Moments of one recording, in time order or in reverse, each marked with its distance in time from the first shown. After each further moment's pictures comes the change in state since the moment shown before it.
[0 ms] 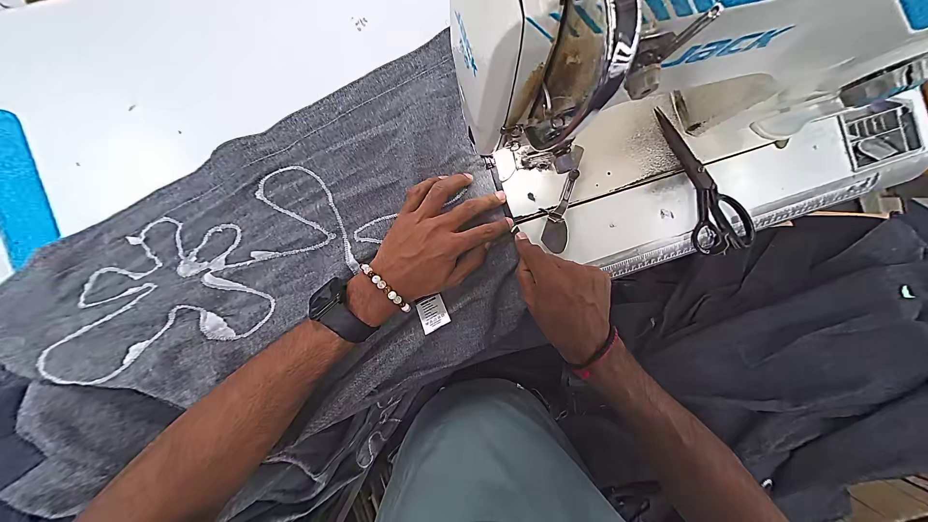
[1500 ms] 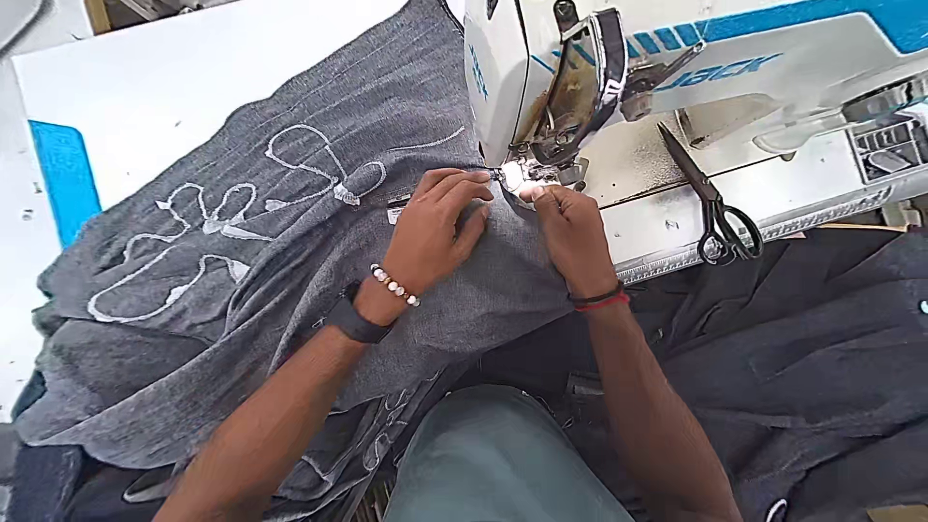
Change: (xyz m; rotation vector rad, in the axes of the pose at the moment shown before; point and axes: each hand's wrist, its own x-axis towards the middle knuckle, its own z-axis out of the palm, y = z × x) left_hand 0.016 0.002 -0.023 -0.330 0.181 -0.303; right_hand 0.057 0.013 -0.014 0.808 -0.138 0.433
